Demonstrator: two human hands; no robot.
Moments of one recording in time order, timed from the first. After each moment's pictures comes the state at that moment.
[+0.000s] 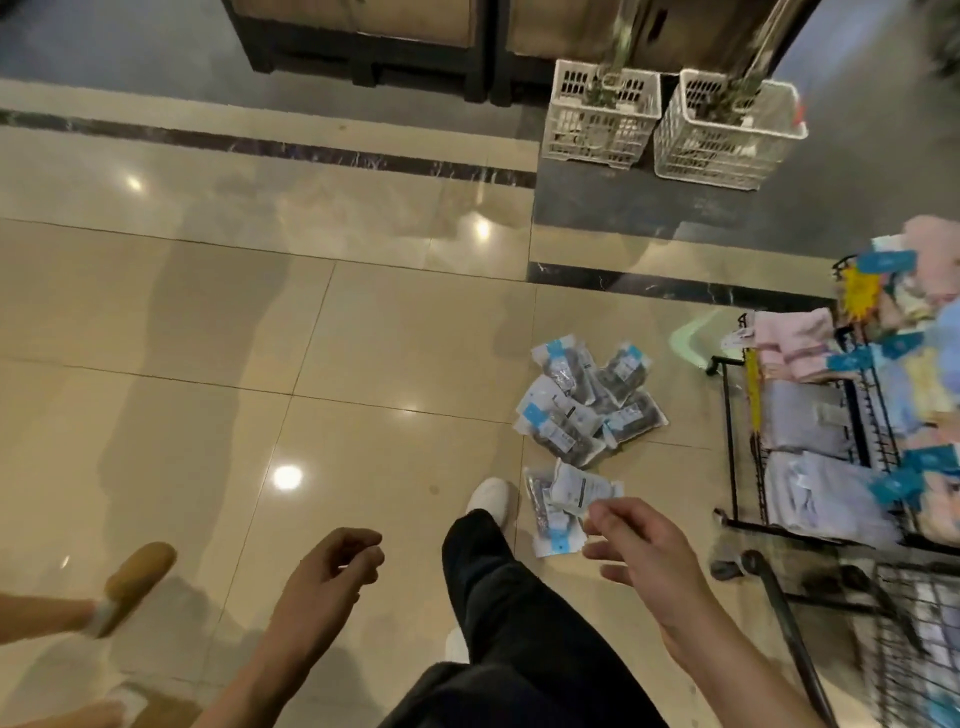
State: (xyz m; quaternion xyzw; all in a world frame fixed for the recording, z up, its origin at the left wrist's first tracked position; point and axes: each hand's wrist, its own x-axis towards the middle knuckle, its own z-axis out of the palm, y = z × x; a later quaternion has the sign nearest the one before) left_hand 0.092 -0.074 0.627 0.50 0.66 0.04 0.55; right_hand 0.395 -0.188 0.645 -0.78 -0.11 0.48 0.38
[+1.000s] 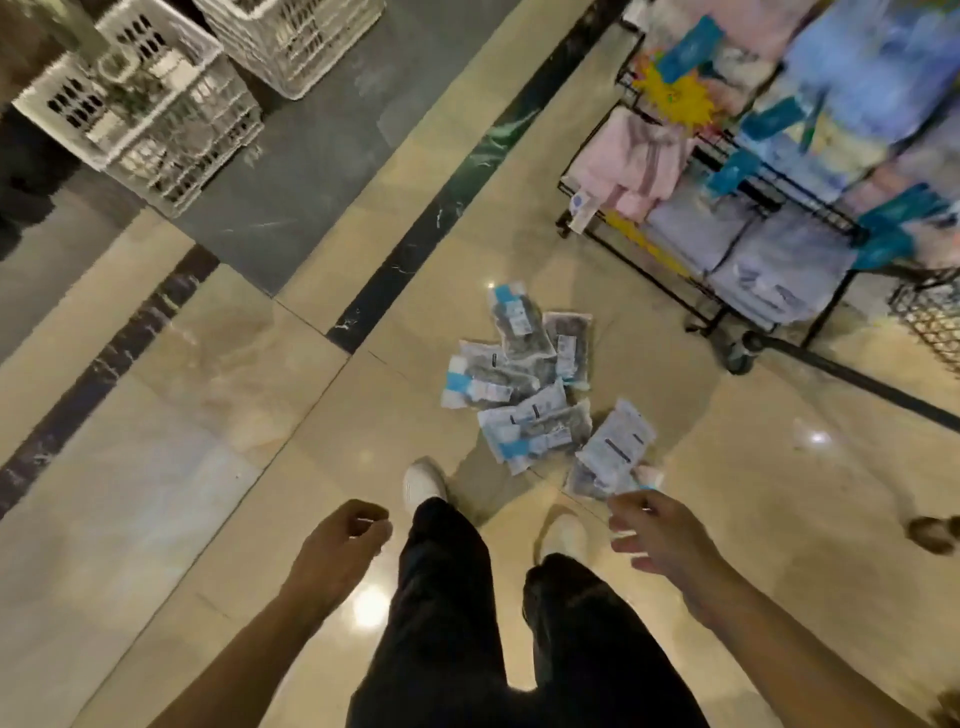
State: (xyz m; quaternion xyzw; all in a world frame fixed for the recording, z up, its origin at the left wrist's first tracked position) left_hand 0.513 0.453 0.496 0.76 0.33 -0.39 0.39; right_hand 0.557 0.103 0.515 -0.70 0.40 0.40 0.44
